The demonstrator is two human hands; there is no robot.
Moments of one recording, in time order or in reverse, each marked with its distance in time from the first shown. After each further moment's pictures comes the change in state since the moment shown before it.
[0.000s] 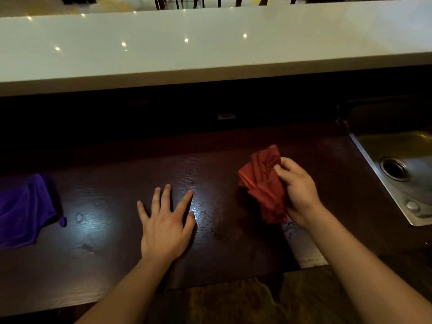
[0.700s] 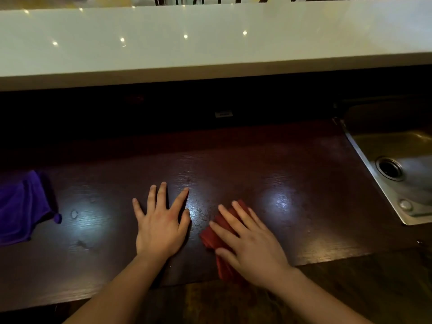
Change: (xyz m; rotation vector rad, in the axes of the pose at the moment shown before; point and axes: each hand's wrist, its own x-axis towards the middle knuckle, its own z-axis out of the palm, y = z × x) left_hand 0.000 0.005 -0.002 0.012 -0.010 -0.002; right_hand -0.082 0.088 0.015 -1.646 -0.456 -0.614
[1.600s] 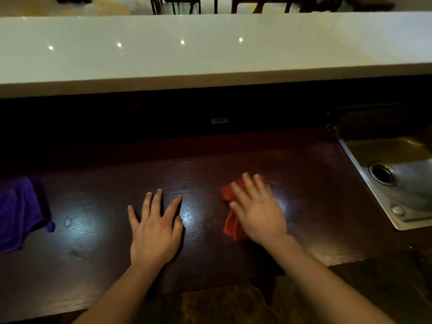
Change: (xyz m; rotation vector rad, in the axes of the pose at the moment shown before) left_hand -0.001 -0.002 -0.001 -0.052 0.027 -0.013; right_hand 0.054 0.056 -0.014 -0.060 0.022 0.372
